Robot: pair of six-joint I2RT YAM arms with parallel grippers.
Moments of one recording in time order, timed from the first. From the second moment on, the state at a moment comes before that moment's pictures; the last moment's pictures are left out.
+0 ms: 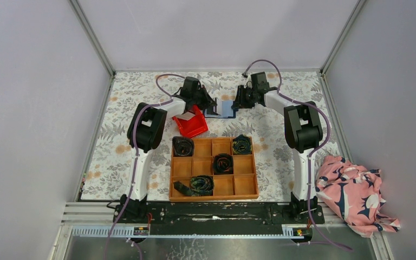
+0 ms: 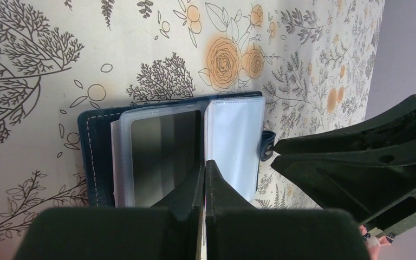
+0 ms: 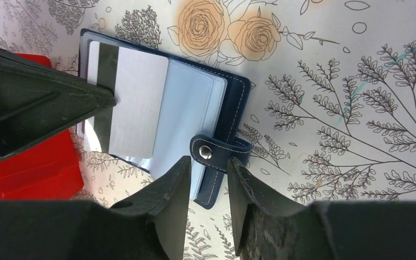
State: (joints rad) left arm -0.34 2.30 1.61 0.06 0.36 -0.80; right arm 0.27 2.20 1.60 -0.25 -0.38 0.28
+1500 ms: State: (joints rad) left arm -0.31 2.19 1.34 0.25 0.27 -0.97; right arm 0.27 2.23 1.60 -0.27 -0.35 0.27
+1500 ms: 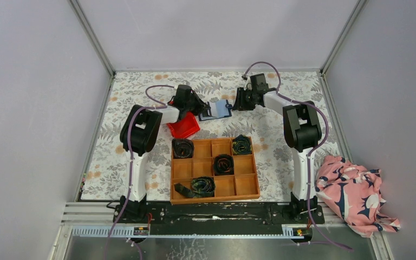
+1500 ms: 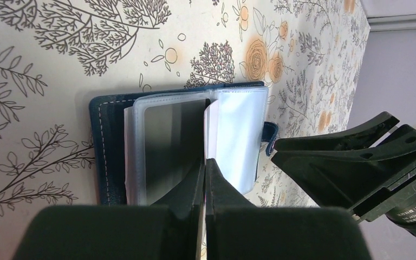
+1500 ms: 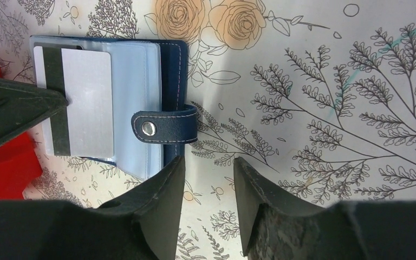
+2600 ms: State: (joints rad) left arm -0.31 2.21 1.40 0.19 0.25 -0.94; right arm 0.57 1.28 0.80 -0.43 0.10 0.40
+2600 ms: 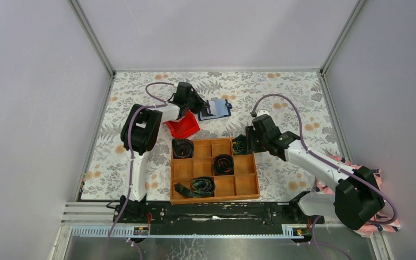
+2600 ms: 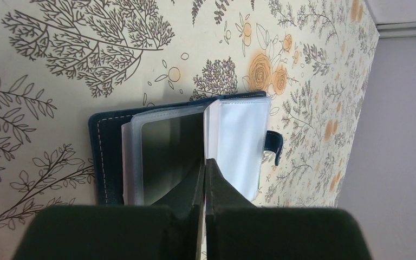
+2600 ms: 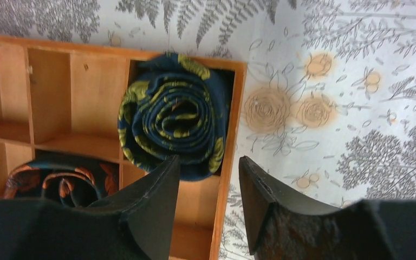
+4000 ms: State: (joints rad) left arm -0.27 2.22 1.40 0.20 0.24 -0.98; right arm 0.41 1.12 0.61 -0.65 0.46 0.73
